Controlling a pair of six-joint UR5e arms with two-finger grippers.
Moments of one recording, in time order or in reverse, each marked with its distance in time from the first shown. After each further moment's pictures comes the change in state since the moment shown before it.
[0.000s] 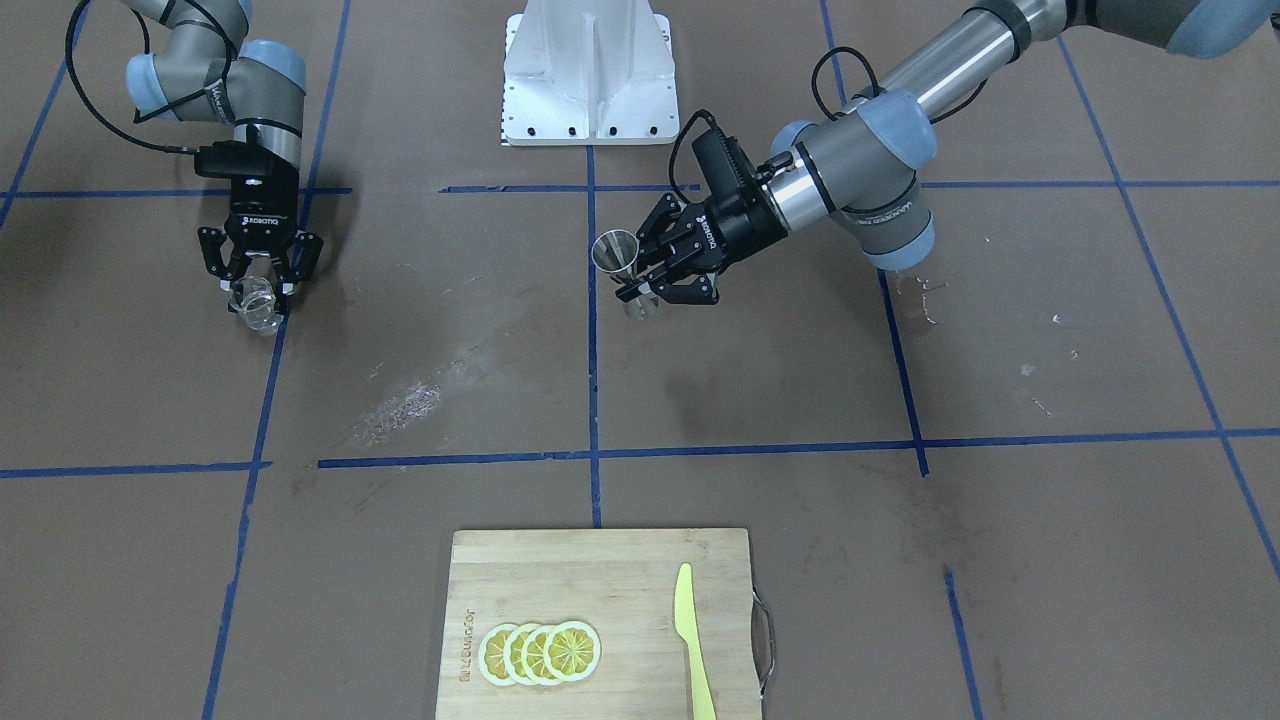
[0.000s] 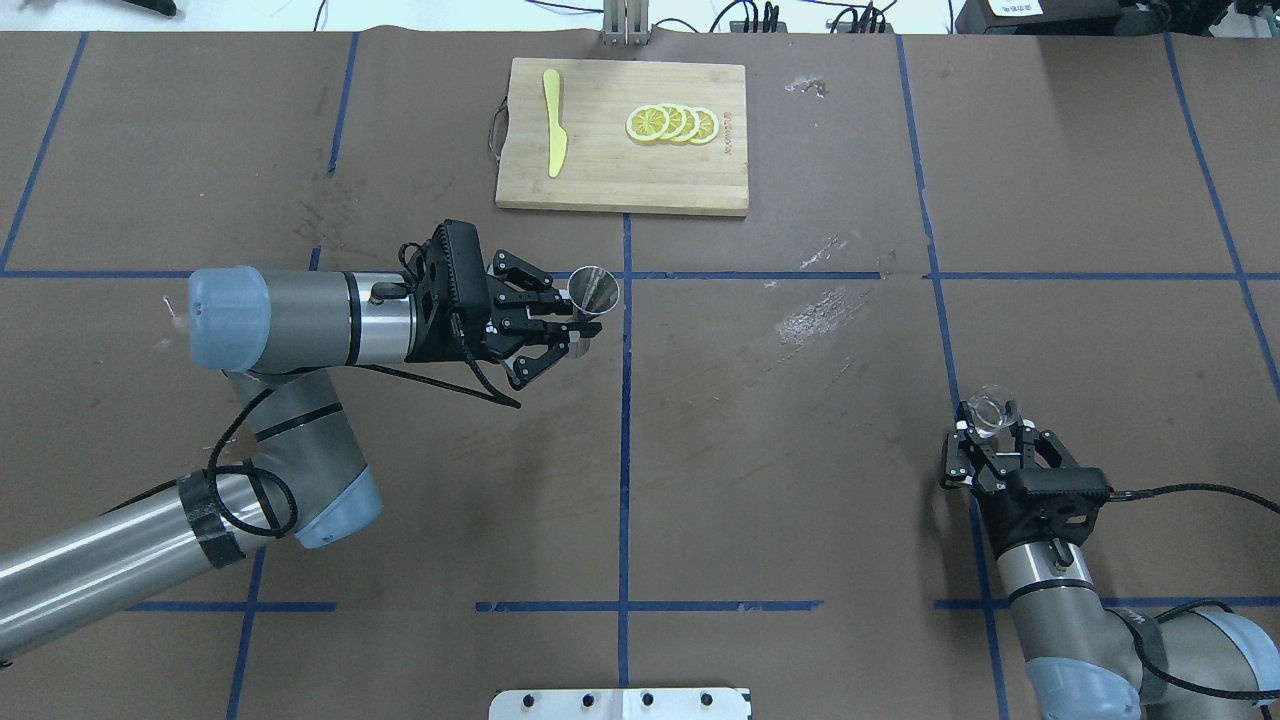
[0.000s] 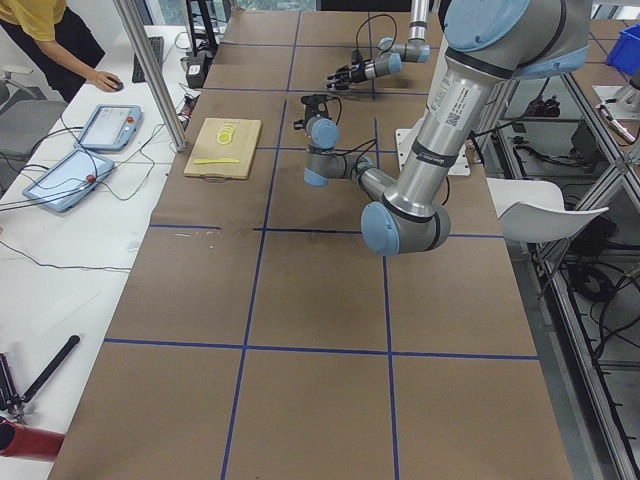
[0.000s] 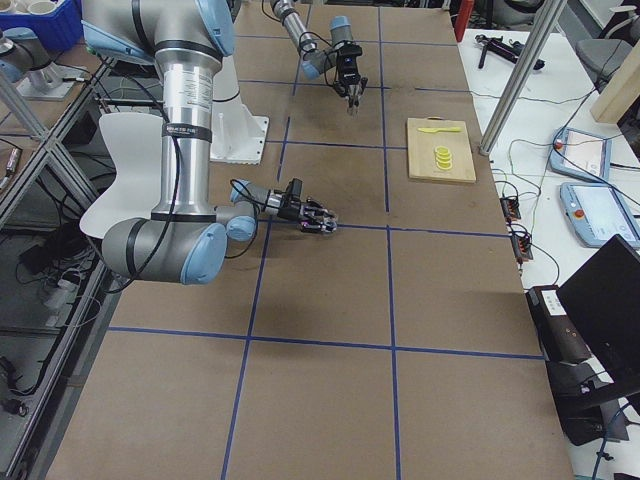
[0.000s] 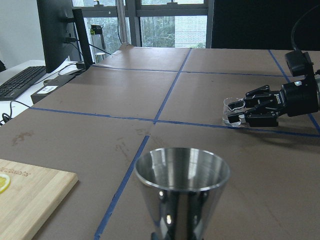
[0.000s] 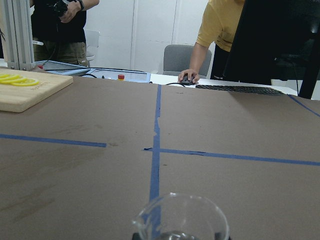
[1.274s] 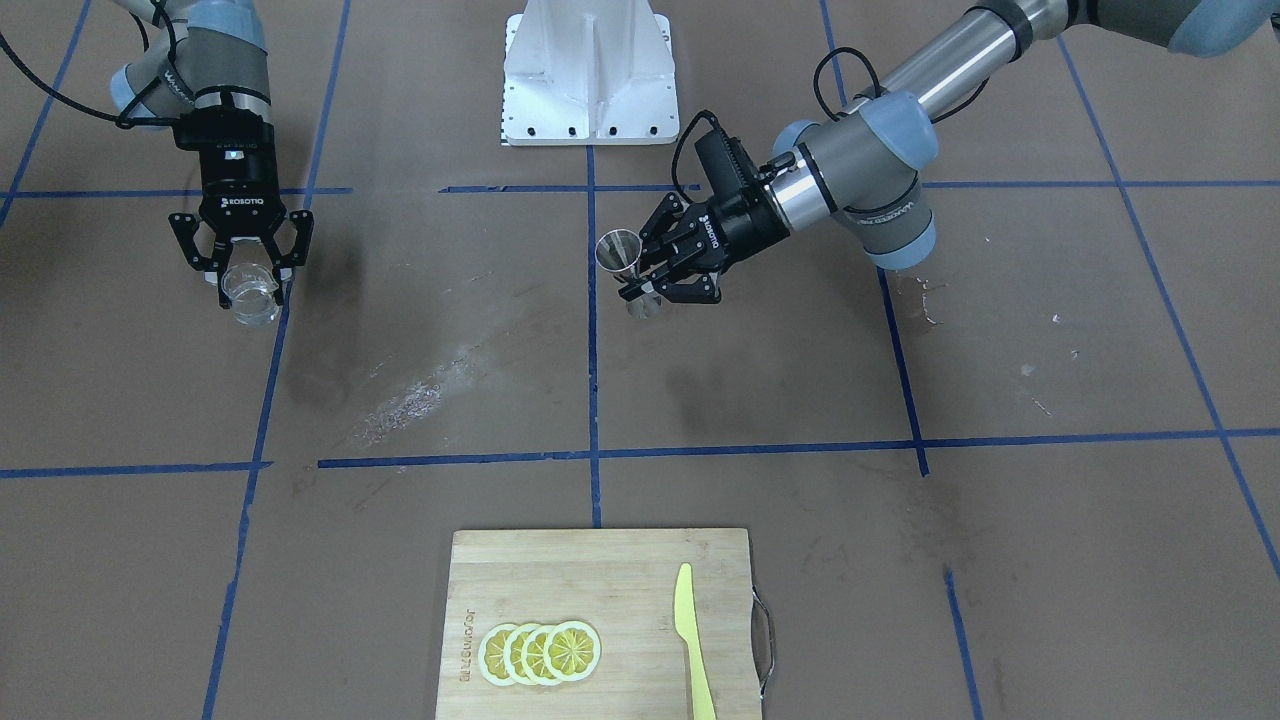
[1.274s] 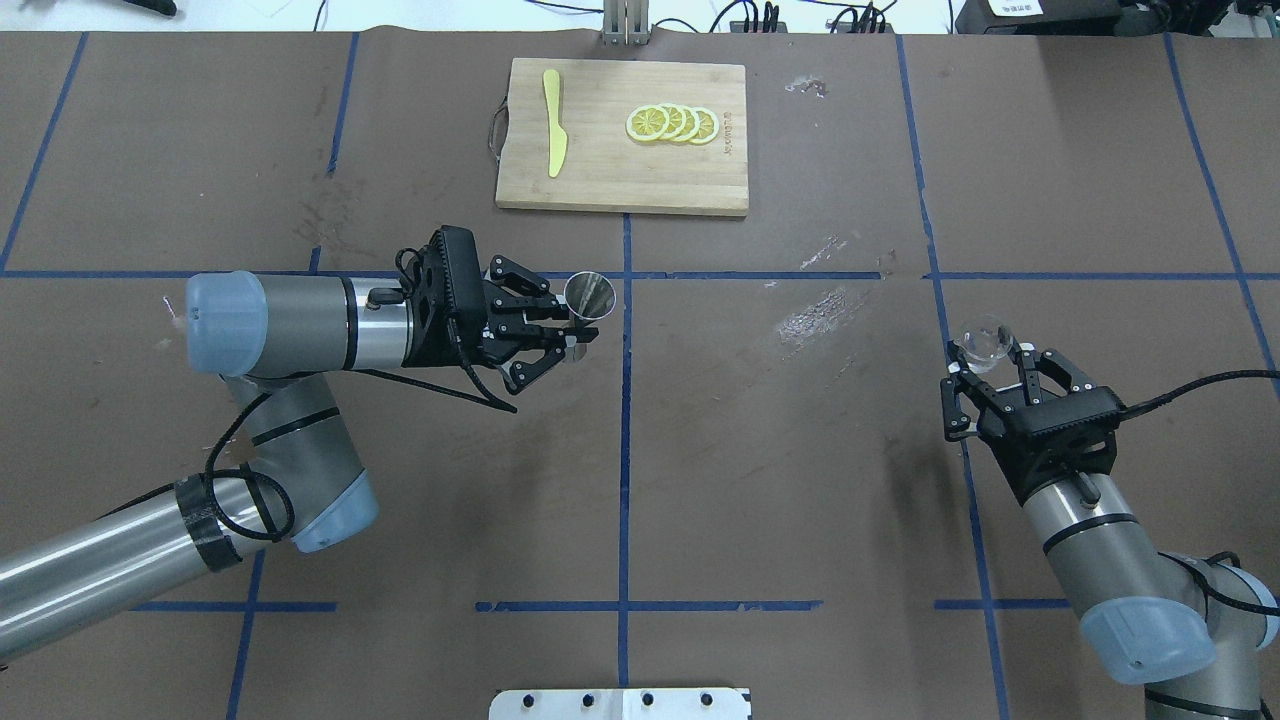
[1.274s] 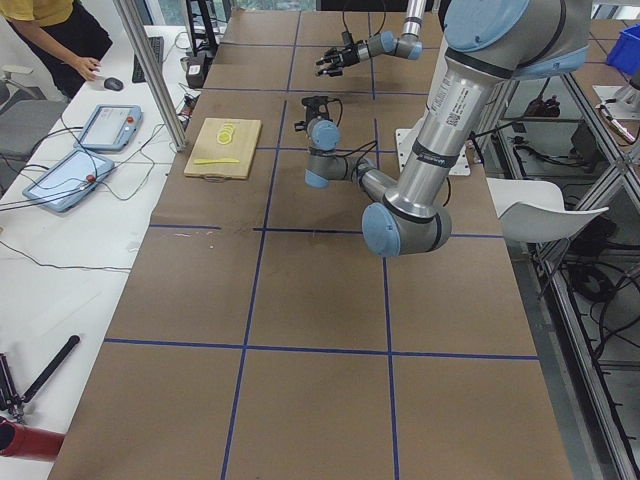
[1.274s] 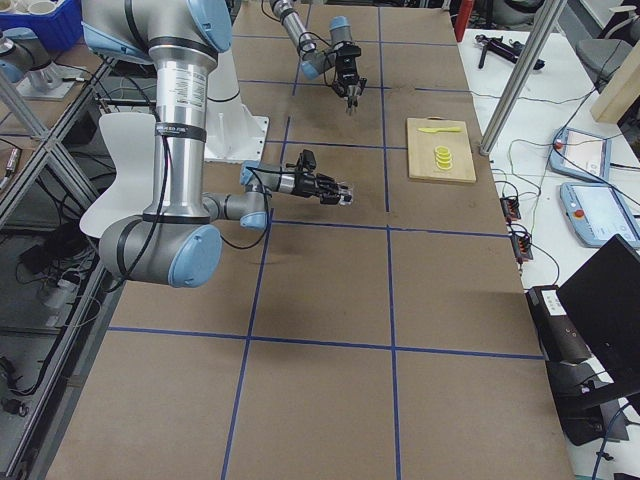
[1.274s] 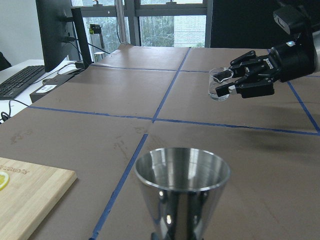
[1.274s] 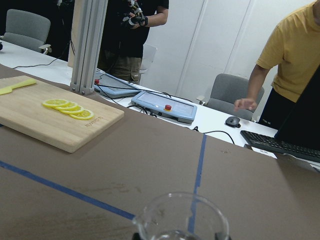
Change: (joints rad) left arm 0.005 0.009 0.000 -0.004 0.000 0.001; right arm 0.136 0.027 0.085 0.429 0.140 -0.757
